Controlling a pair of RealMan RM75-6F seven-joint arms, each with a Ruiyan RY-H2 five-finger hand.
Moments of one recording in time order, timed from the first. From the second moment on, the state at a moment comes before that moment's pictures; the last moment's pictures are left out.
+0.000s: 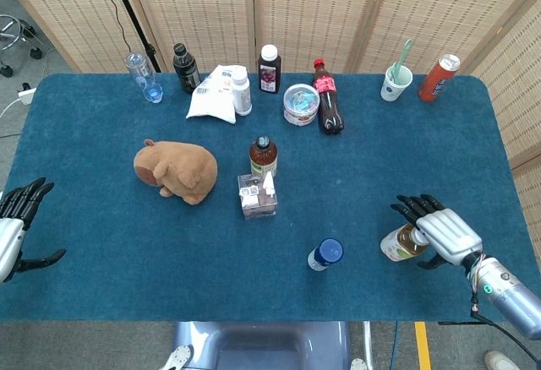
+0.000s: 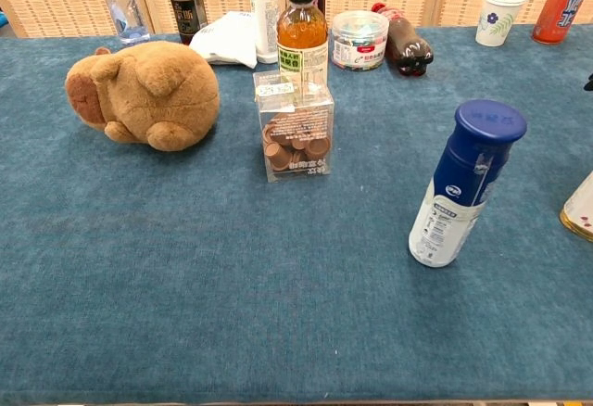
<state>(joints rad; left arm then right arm) -0.23 -0.88 0.07 -1.85 1.45 1.45 -0.17 0.50 -0.84 0.04 -1.72 -1.59 0.82 0.17</state>
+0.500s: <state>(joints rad) -0.20 -0.89 0.05 -1.84 1.45 1.44 -0.17 0.50 -0.88 0.02 -1.67 -1.53 0.81 0.14</state>
